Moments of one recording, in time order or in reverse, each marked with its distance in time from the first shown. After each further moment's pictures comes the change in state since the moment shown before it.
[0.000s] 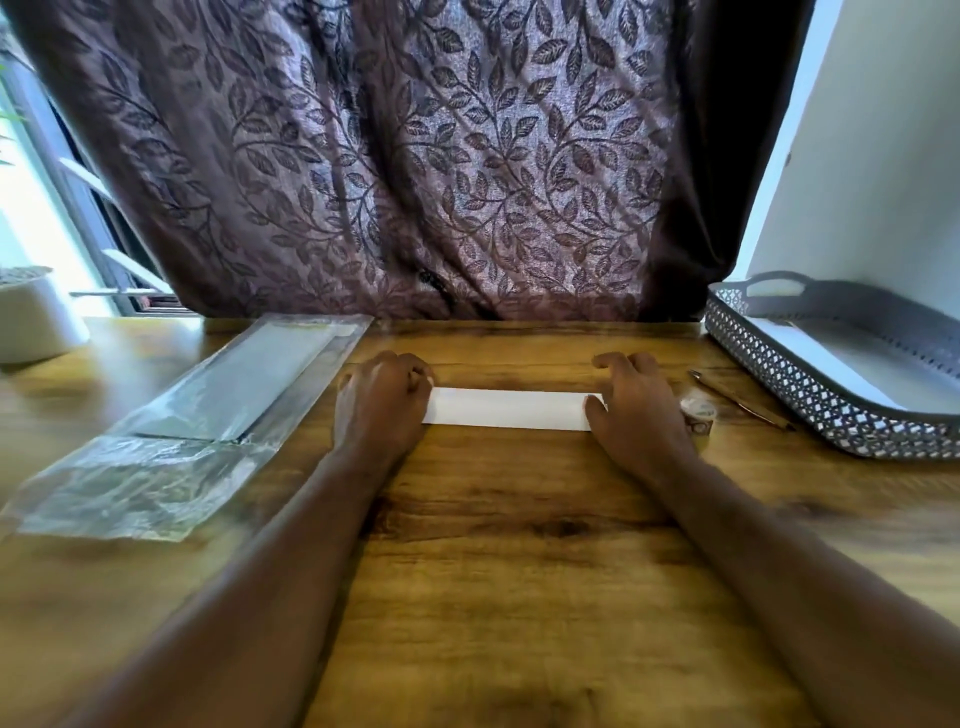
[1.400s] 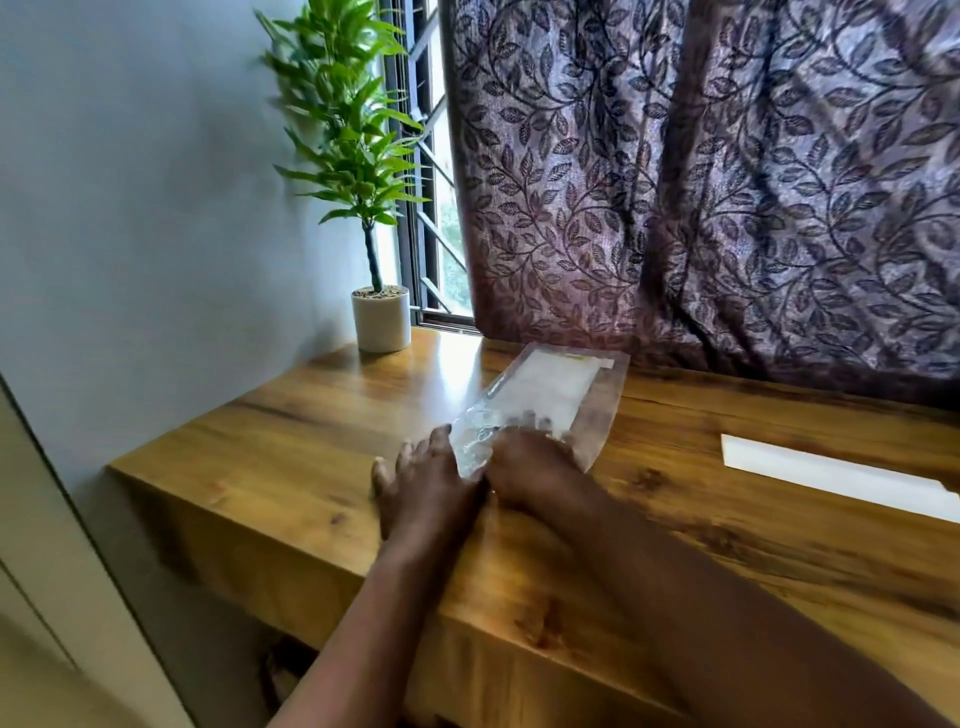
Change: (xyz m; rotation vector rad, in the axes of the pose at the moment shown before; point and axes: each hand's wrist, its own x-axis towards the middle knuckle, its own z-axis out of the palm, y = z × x) left_hand -0.110 -0.206 -0.164 0.192 0.029 -0.463; right_hand -0.073 -0.395 0.096 -0.062 -0.591 -0.337
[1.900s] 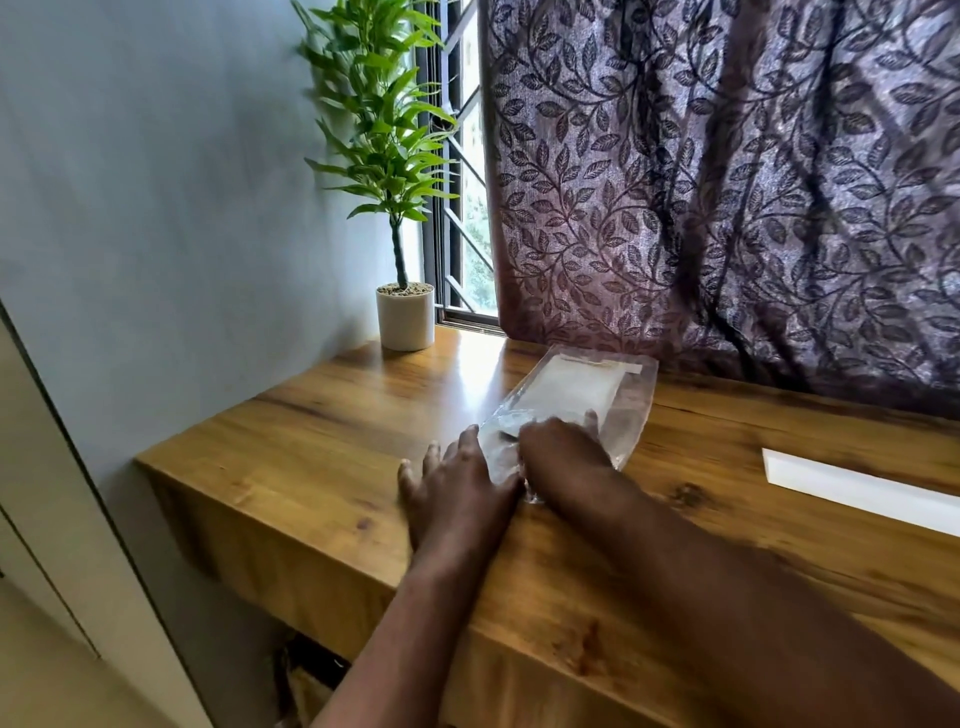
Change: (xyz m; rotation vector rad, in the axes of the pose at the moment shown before) left_hand -0.003 0.005 -0.007 -0.025 -0.002 -0.017; right_hand 0.021 0.001 -0.001 -0.205 0.096 -0.125
